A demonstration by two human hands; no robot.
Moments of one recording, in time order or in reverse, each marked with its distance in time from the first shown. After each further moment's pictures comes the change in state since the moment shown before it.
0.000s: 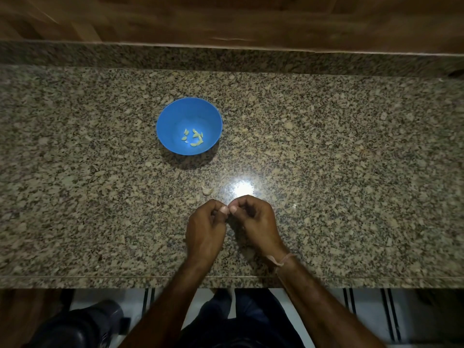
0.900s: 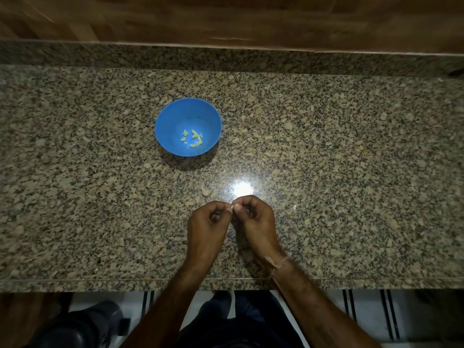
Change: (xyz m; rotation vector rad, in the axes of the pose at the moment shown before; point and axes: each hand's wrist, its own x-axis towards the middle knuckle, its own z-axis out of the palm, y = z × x) left_hand 0.001 0.005 0.000 -0.220 -0.025 -0.048; right_hand 0.000 0.010 0.013 0.238 0.123 0.099
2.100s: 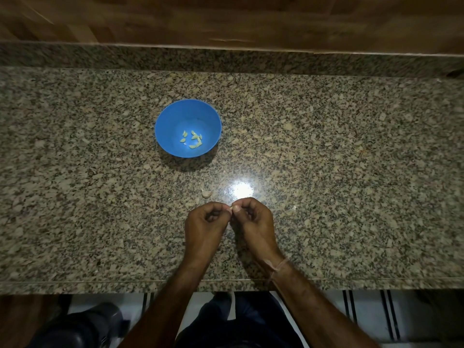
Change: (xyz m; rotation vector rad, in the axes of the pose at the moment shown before) left_hand 0.006 -0.004 0.000 -0.099 -0.001 -0.090; right_hand -0.001 0.004 -0.002 -0.090 0.014 -0.056
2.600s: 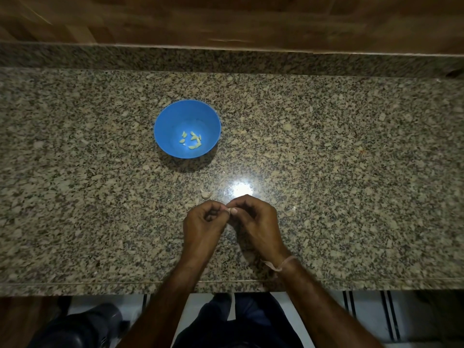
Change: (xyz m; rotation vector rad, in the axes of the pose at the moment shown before) left_hand 0.002 0.004 -0.005 -0.009 -0.047 0.015; right_hand 0.004 -0.021 -0.010 -0.123 -0.127 -0.122
